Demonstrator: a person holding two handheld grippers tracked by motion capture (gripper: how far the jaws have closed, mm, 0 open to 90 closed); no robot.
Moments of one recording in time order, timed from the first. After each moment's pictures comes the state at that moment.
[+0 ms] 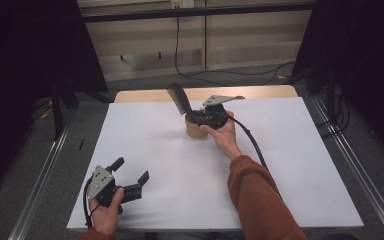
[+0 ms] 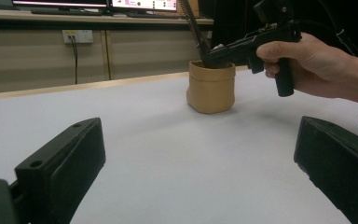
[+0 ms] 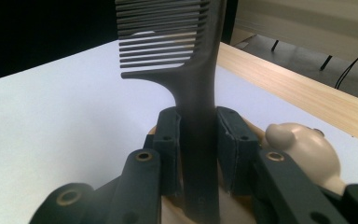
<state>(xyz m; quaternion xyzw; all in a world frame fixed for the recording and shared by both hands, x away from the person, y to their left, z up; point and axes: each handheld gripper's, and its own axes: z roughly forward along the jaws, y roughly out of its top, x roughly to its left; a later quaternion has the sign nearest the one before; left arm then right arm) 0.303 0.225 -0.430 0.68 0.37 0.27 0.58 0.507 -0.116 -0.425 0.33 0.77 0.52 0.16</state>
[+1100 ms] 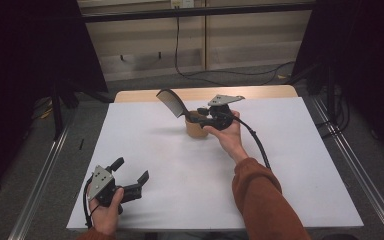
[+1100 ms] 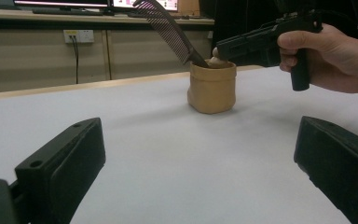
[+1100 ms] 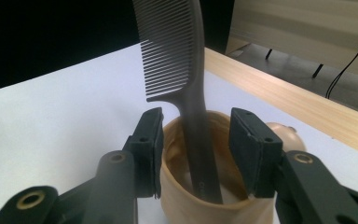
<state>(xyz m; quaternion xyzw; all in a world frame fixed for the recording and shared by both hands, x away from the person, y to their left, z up) 0.303 0.225 -0.431 0.67 0.37 0.27 0.58 0.490 -0.128 -0.409 0.33 0.76 0.53 0.18</state>
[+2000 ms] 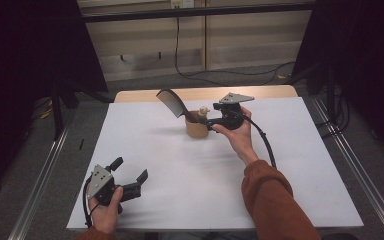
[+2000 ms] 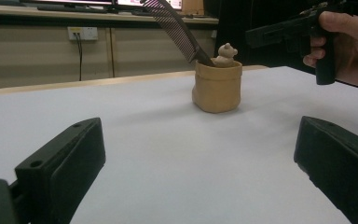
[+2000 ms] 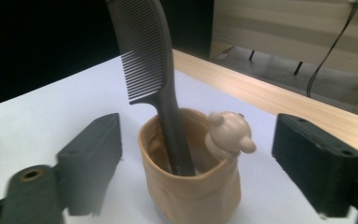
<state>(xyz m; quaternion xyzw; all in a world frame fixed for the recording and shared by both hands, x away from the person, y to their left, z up) 0.306 0.227 -0.432 0.67 0.38 0.27 0.58 0.478 -0.153 -0.397 0.37 0.74 0.53 0.19</state>
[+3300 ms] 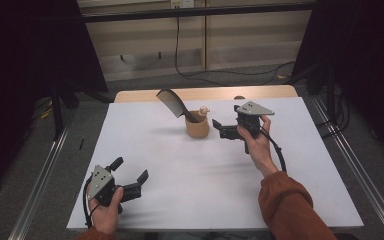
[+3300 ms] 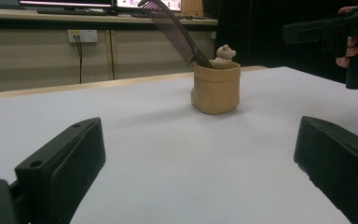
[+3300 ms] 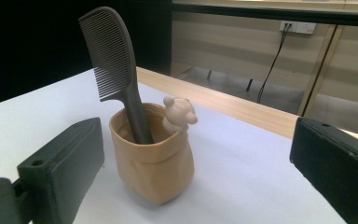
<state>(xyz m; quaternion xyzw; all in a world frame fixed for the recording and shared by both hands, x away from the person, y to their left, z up) 0.303 0.226 -0.431 0.67 0.37 0.27 0.58 0.433 -0.185 -0.396 0.40 0.69 0.53 0.28</state>
